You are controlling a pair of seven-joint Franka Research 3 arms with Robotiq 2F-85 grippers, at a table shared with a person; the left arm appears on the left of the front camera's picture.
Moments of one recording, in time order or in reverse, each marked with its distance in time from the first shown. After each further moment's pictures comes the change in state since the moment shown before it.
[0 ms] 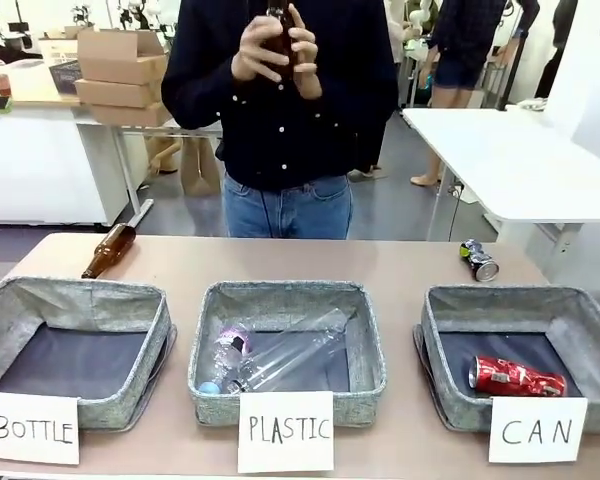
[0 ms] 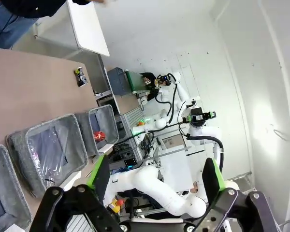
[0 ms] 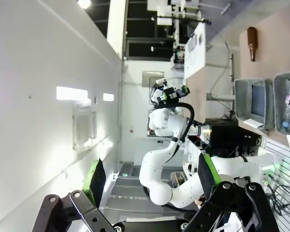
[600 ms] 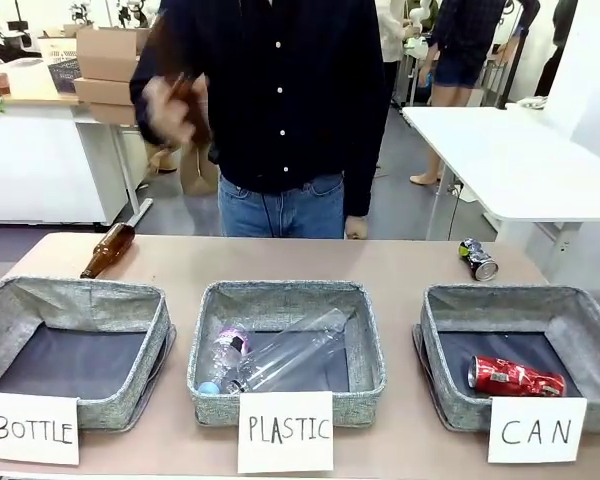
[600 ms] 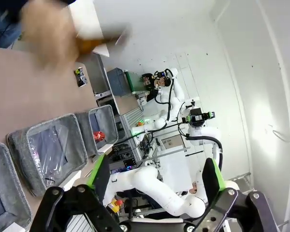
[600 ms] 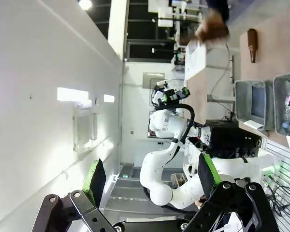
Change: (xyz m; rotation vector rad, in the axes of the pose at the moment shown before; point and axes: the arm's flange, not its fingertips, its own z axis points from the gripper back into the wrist) left arm -0.001 0.001 0.005 -0.002 -0.004 0.005; right arm 0.000 0.001 0.004 0.002 -0.008 0.001
